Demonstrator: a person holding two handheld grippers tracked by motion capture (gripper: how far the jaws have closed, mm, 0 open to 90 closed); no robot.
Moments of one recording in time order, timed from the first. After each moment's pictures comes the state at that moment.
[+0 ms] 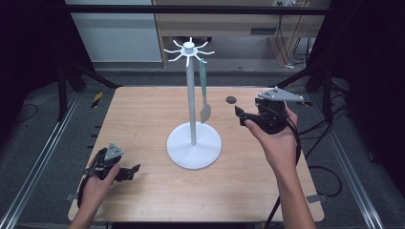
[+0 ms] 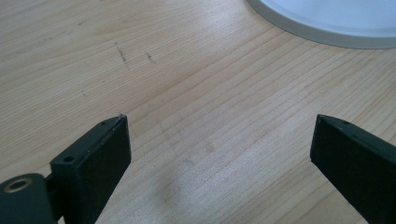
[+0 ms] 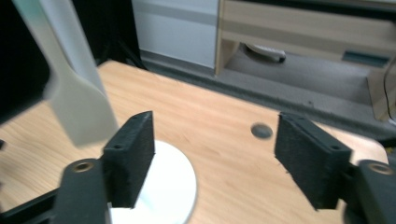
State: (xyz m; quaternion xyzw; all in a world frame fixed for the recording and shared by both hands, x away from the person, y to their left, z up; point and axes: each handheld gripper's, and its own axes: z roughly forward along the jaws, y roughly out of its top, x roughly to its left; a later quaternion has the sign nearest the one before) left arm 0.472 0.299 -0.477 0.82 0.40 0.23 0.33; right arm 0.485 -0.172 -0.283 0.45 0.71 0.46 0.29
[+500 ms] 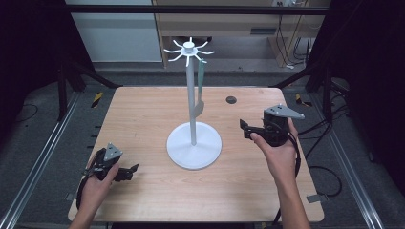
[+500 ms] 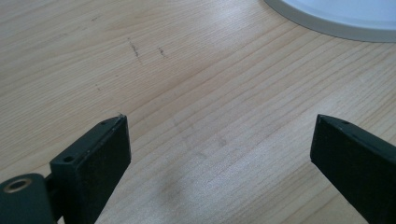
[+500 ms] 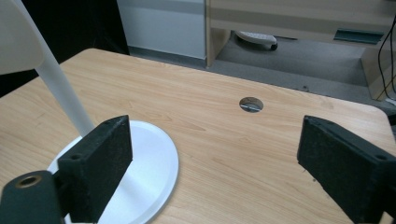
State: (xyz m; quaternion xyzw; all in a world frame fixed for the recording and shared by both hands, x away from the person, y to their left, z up) left arm 0.470 0.302 -0.477 0.82 0.41 0.24 0.32; right arm 0.492 -0.196 -0.343 0.47 0.69 0.46 0.29
